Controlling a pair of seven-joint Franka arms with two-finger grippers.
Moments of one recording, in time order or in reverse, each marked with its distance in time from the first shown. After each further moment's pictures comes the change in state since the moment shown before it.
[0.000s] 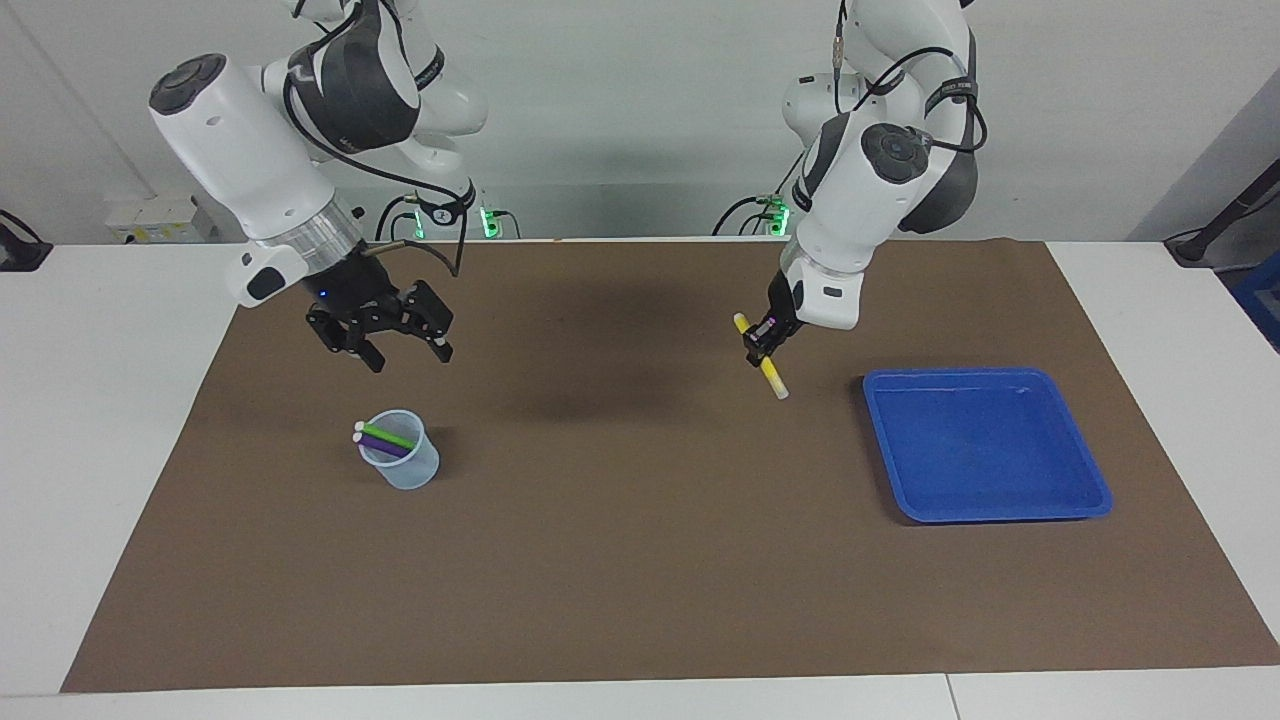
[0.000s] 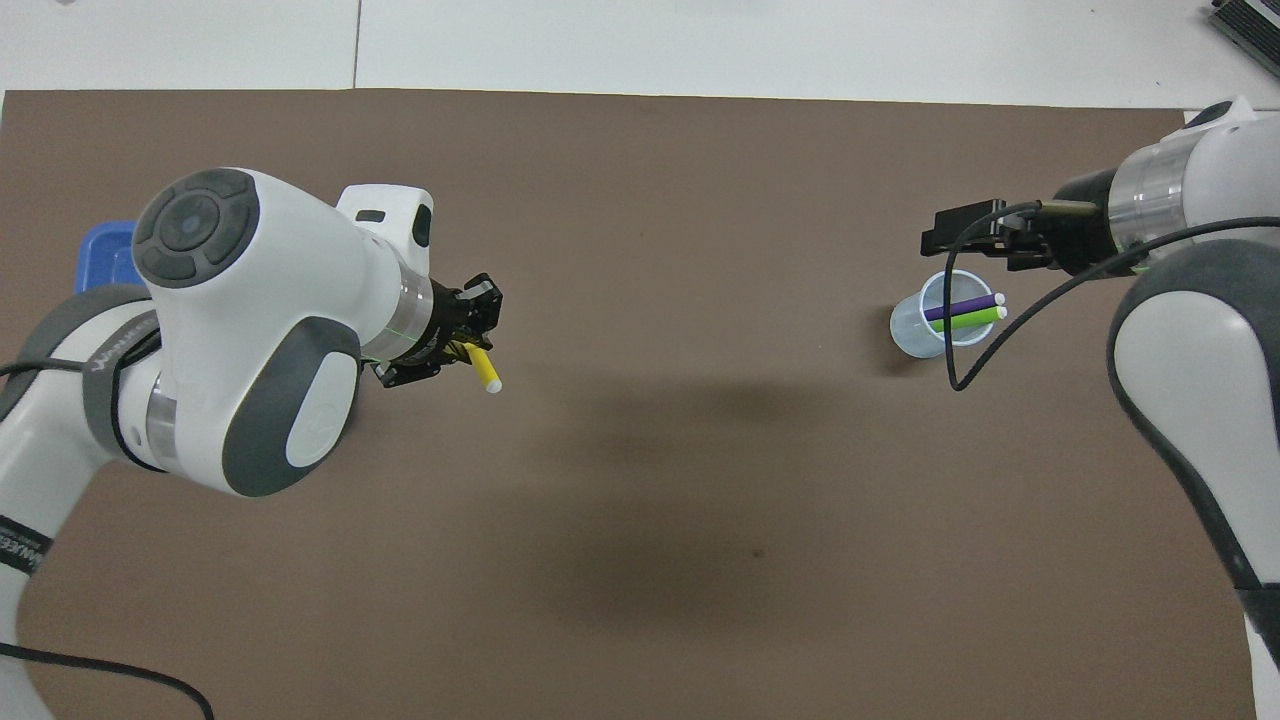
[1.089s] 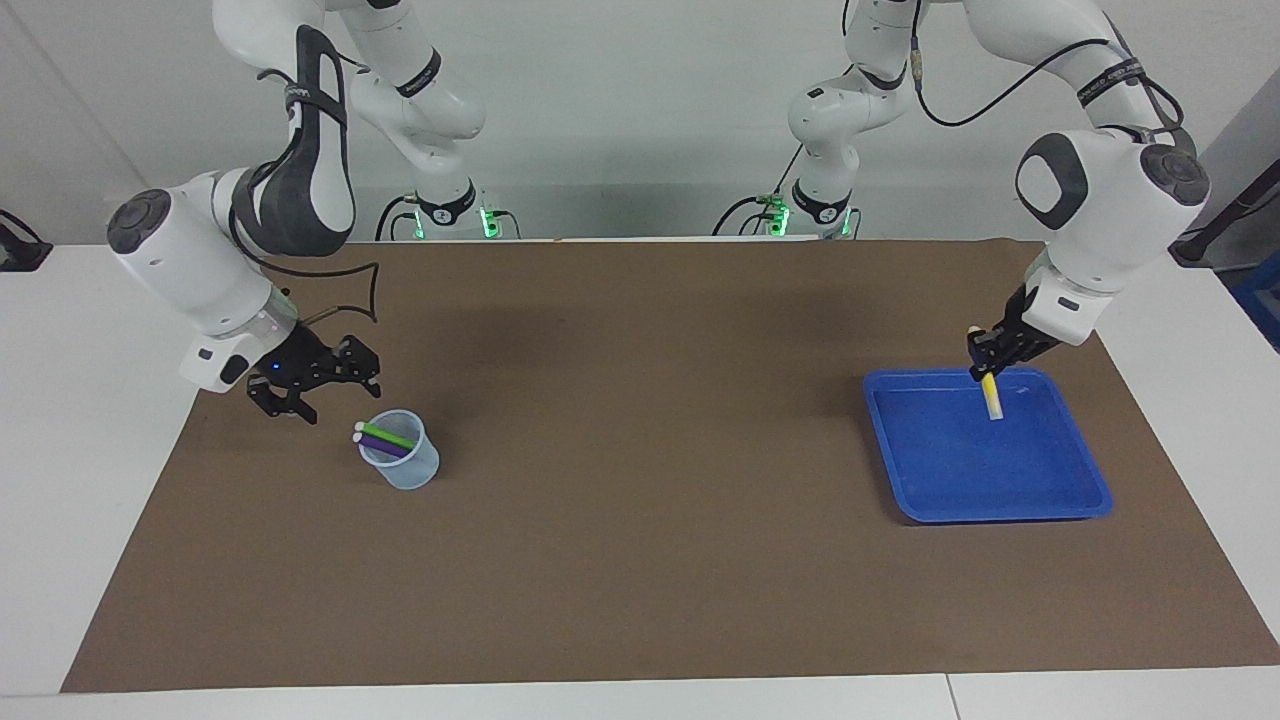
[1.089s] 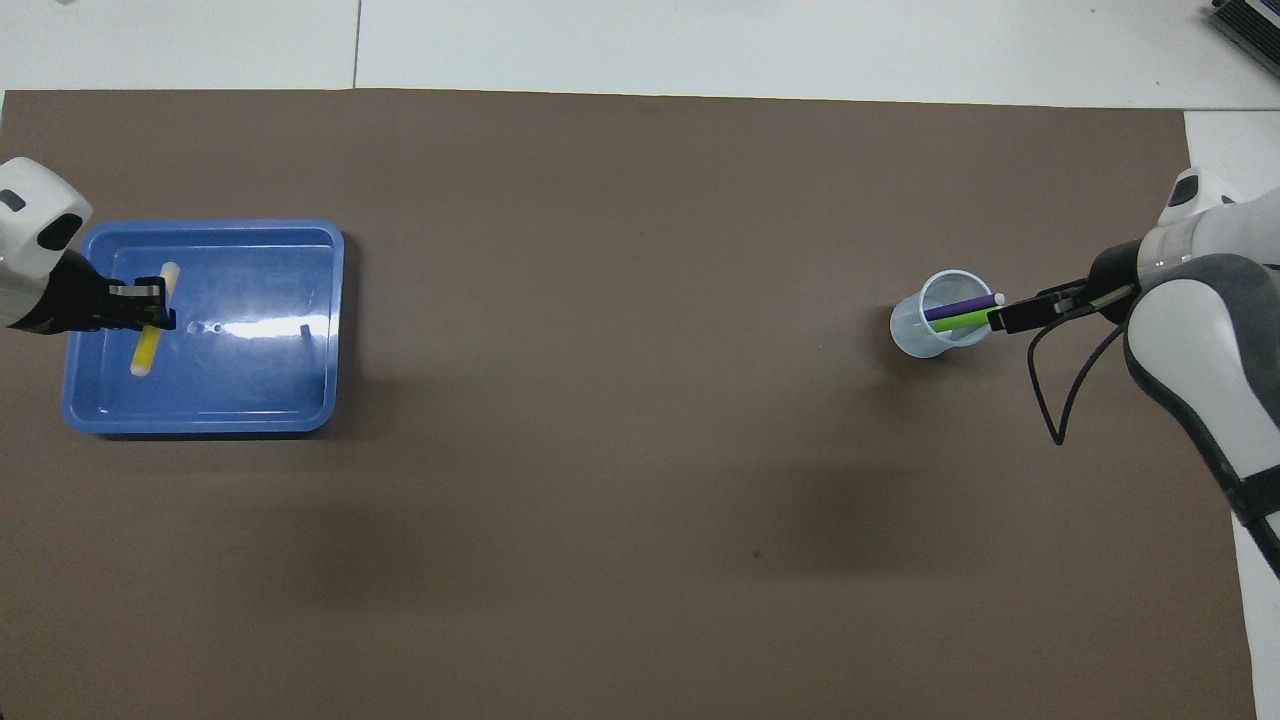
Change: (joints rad) left arm 0.483 0.001 0.008 -0.020 0.162 -0.001 0.928; right arm -0.180 0.104 0.000 -0.182 -0.020 0.133 -0.617
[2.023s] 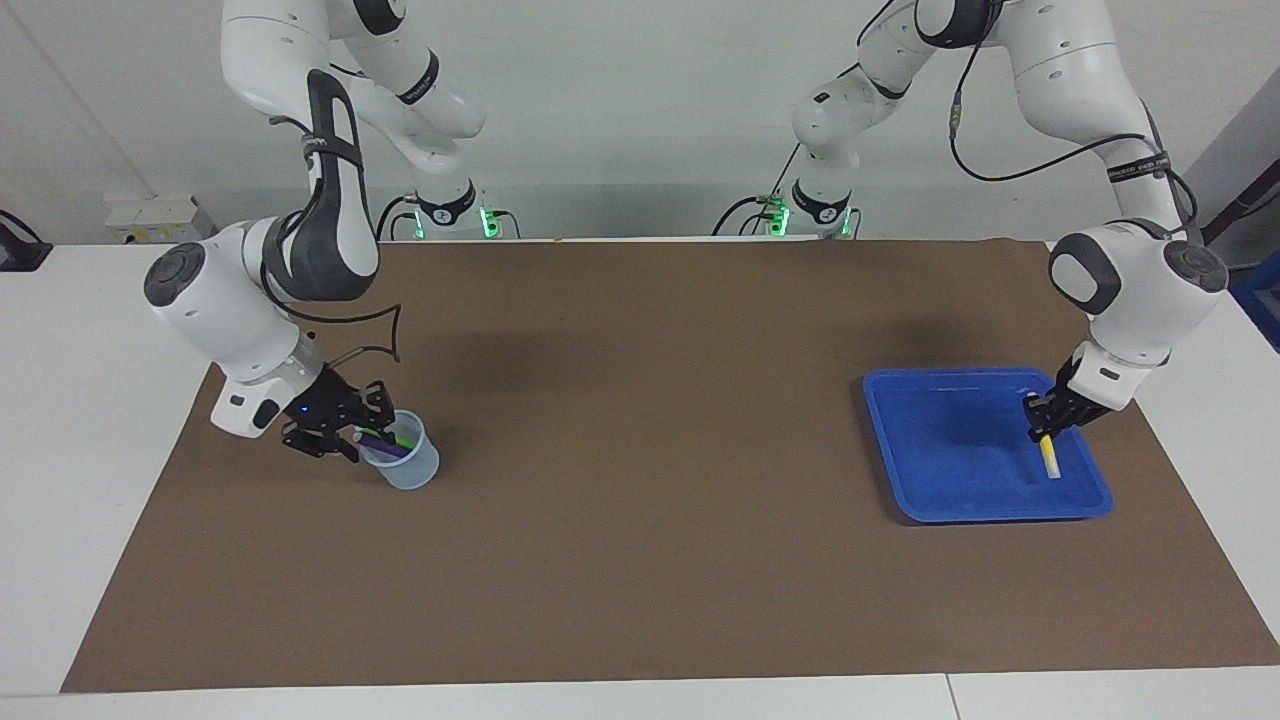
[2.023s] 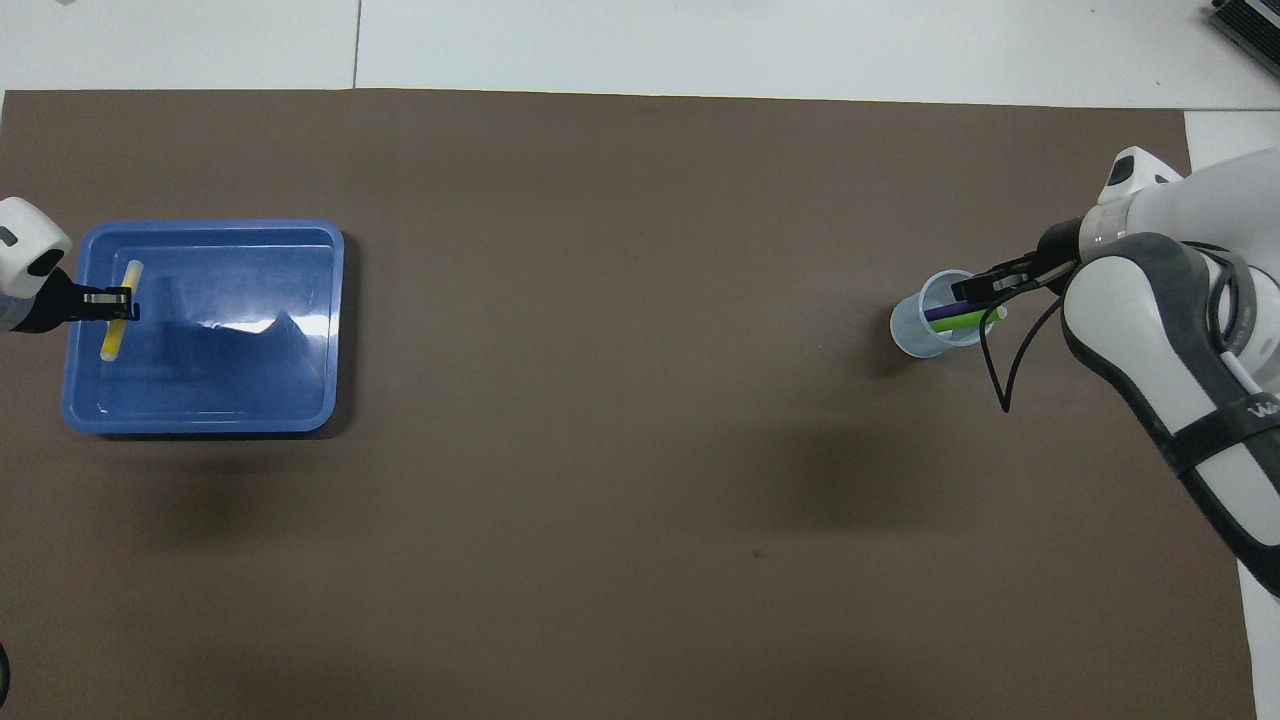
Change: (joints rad) left arm 0.147 0.245 -0.001 -0.015 0.094 0.331 0.169; right arm 0.041 0.108 0.010 0.063 0.008 0.076 -0.003
